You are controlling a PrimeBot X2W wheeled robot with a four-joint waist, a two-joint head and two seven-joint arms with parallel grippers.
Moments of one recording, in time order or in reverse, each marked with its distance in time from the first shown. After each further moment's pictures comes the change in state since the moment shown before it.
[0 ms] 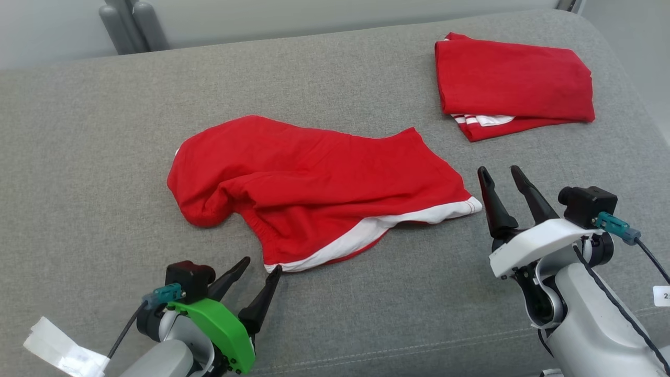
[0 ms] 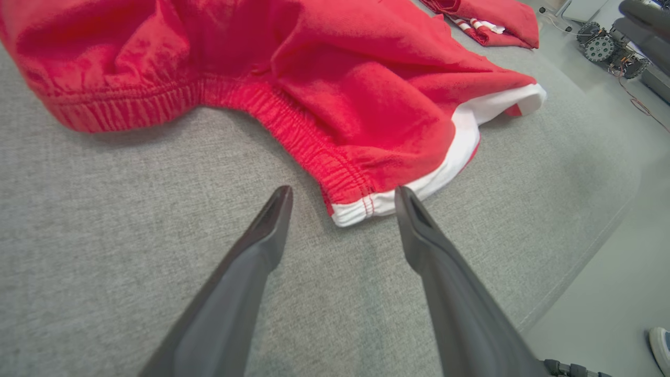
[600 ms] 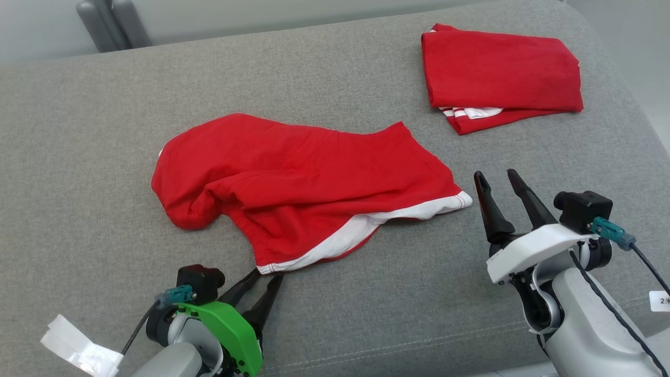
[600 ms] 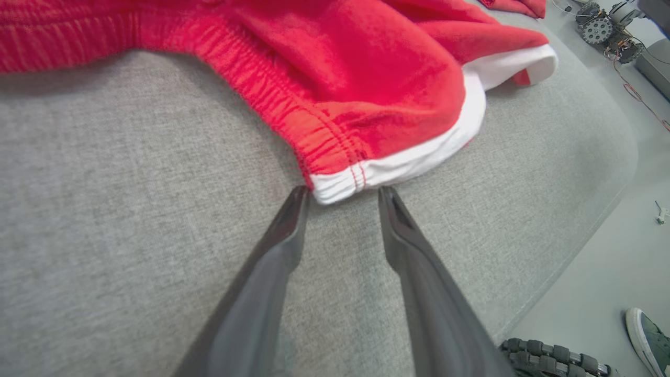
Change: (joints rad) left arm -0.004 -0.047 -0.015 0.067 -0.019 -0.007 0.026; right arm 0.019 0.013 -0.007 -0.019 -0.041 0.002 0.000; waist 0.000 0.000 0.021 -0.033
